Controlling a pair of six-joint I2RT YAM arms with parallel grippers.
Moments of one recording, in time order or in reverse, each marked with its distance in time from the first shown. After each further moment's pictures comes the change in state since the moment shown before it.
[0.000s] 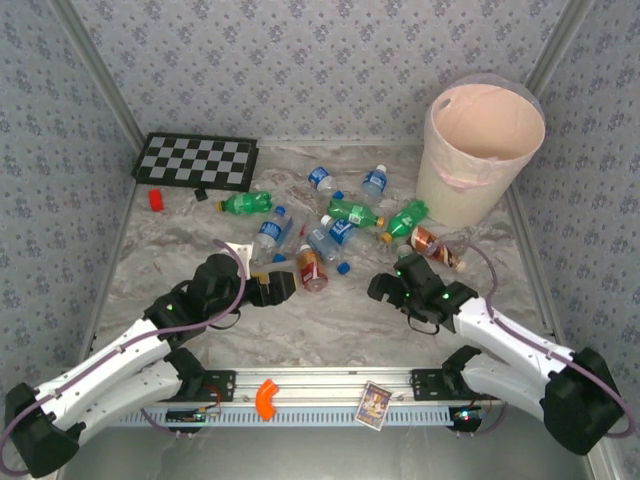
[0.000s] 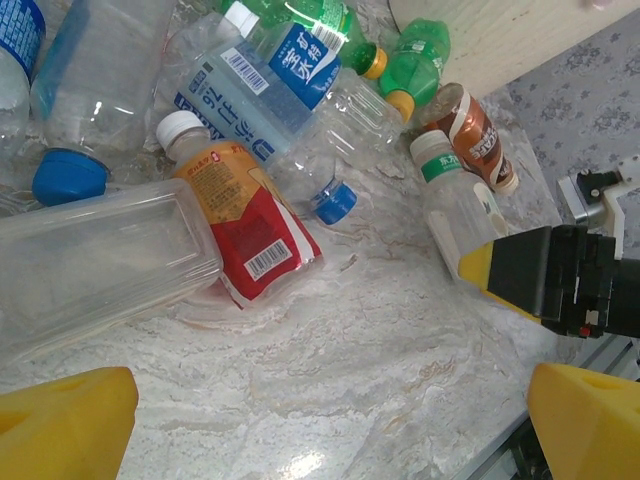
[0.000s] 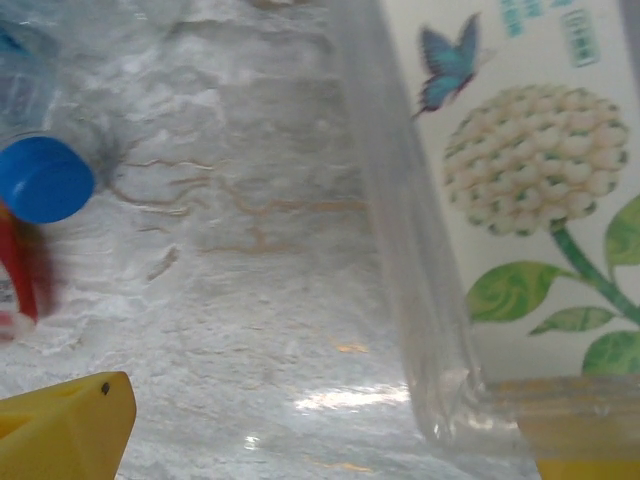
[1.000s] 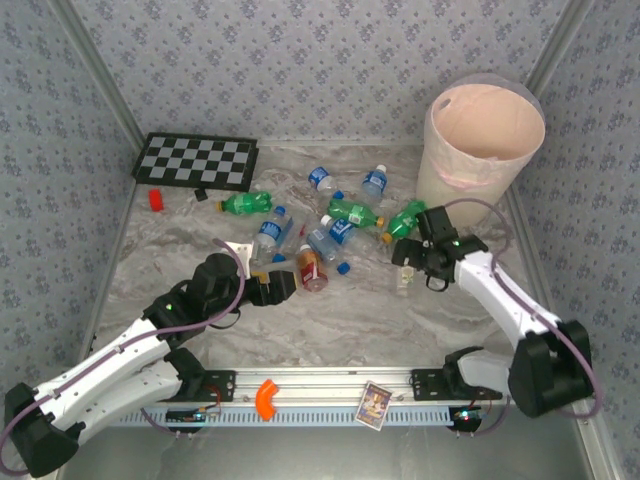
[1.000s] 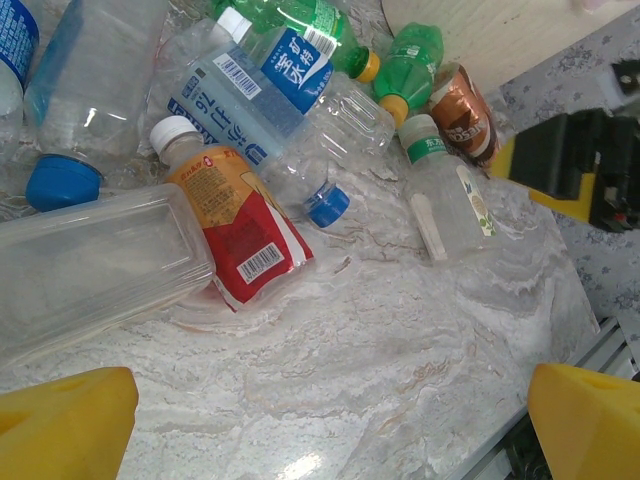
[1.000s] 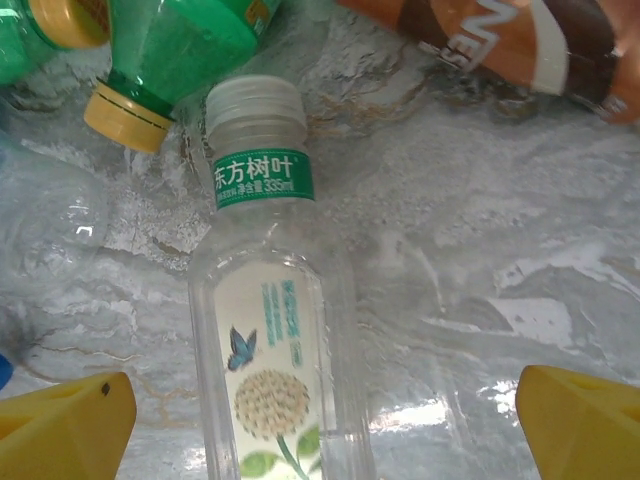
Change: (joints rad) left arm -0.005 -0.001 0.009 -0.003 0.000 0.000; right arm -0.325 0.261 0.338 -0.210 0.065 -0.396
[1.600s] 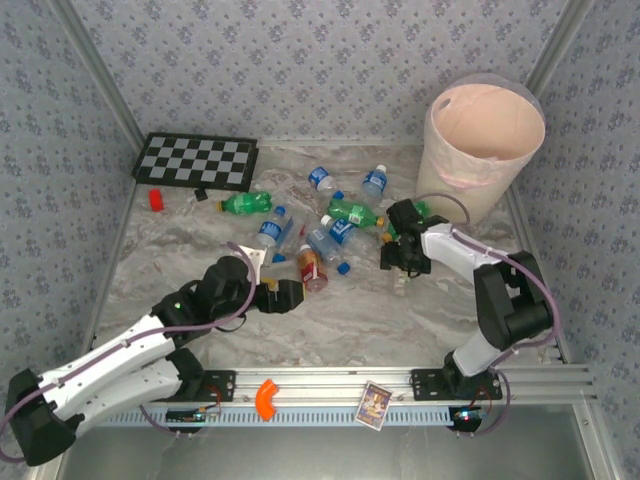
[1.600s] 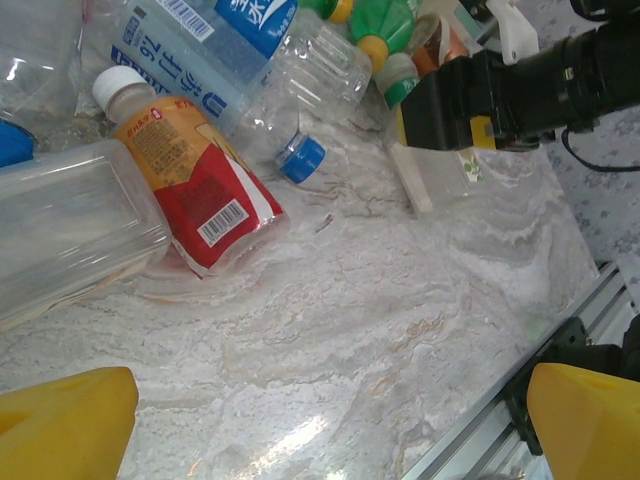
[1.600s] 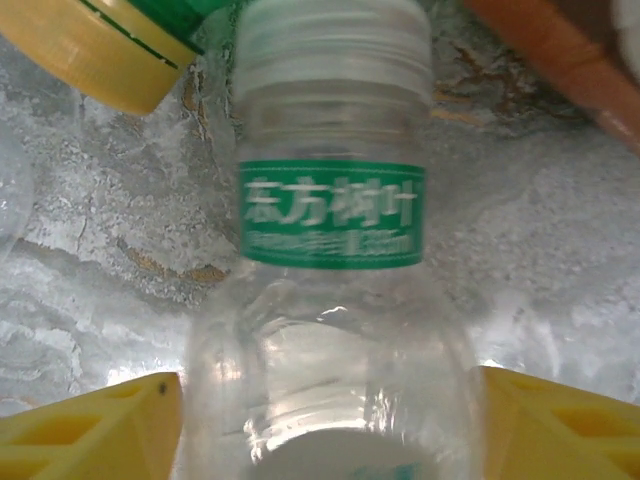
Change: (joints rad) left arm -0.069 0.056 0.000 0.010 0.023 0.027; right arm 0.068 0.356 0.116 0.032 -0.004 -0.102
